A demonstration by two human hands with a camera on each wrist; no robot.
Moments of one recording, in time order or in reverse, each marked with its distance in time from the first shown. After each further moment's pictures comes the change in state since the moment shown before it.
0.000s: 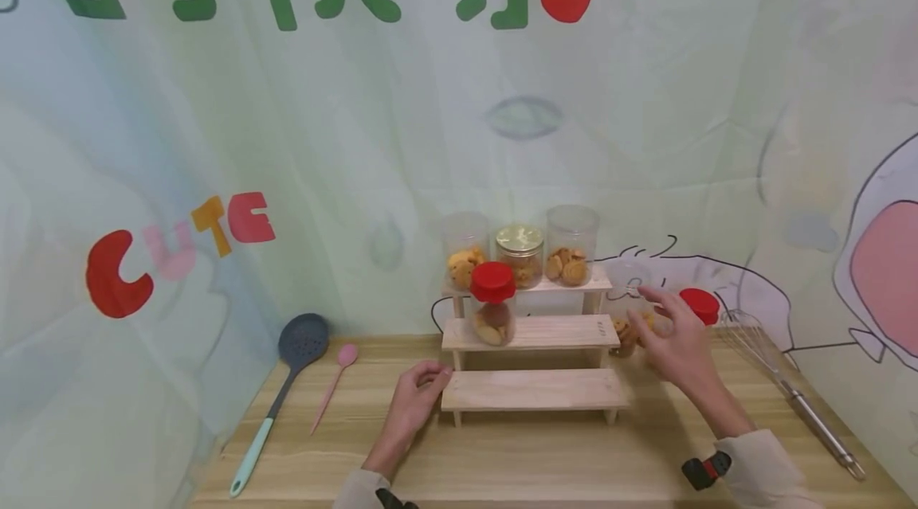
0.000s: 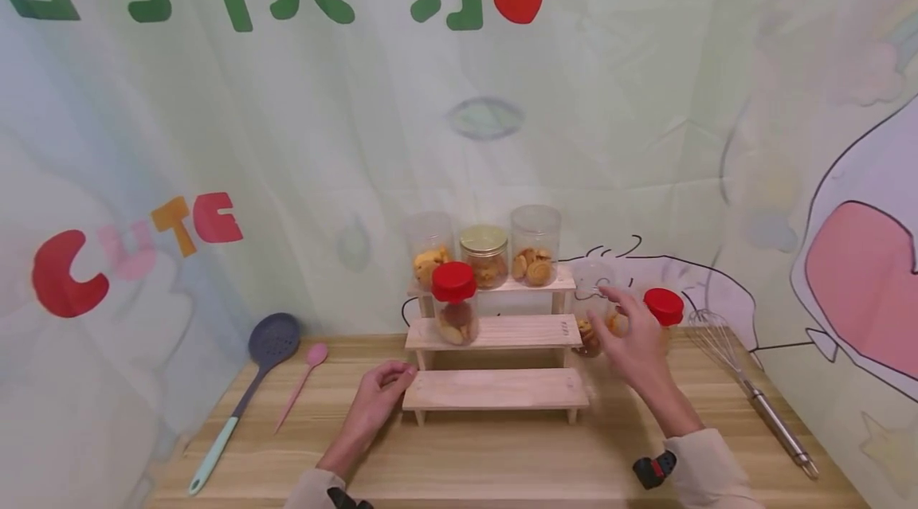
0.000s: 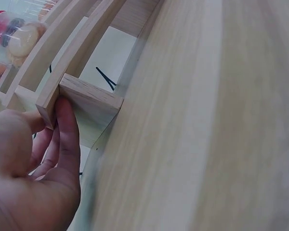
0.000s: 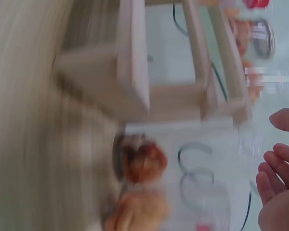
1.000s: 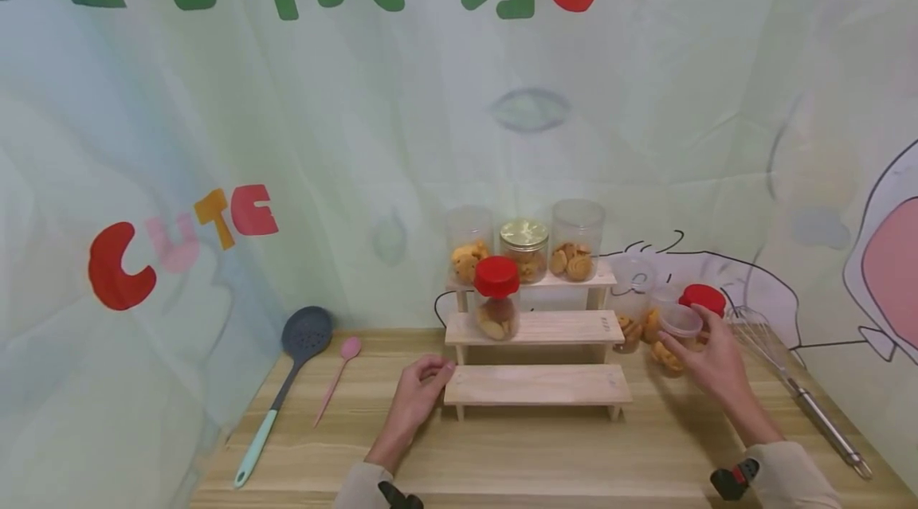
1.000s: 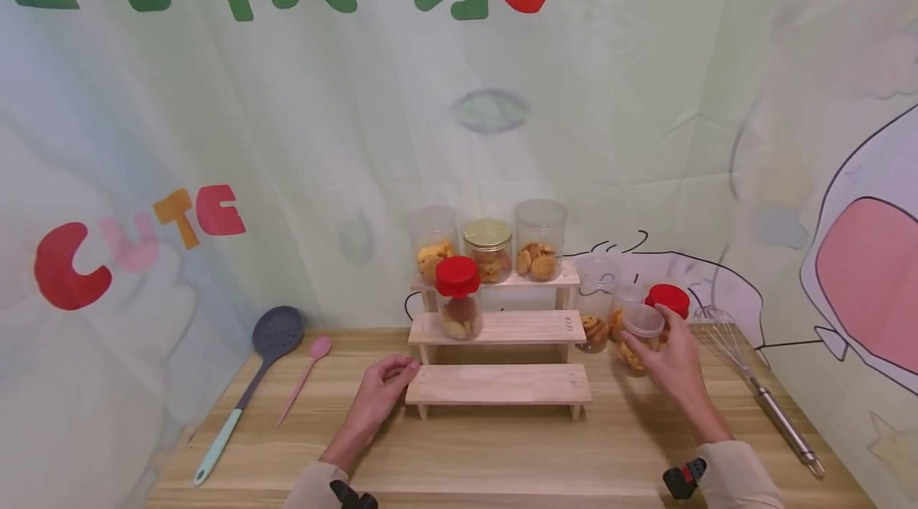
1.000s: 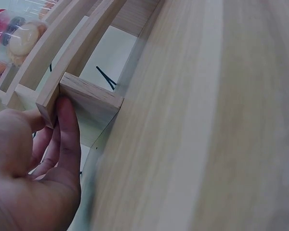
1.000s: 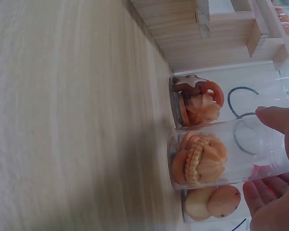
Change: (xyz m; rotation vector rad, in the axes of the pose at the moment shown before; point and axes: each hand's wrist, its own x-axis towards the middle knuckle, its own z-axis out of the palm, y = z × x) left_hand -0.001 -0.001 0.000 -0.029 -0.003 0.008; right_hand -0.021 0.060 -0.016 -0.053 -0.151 0.375
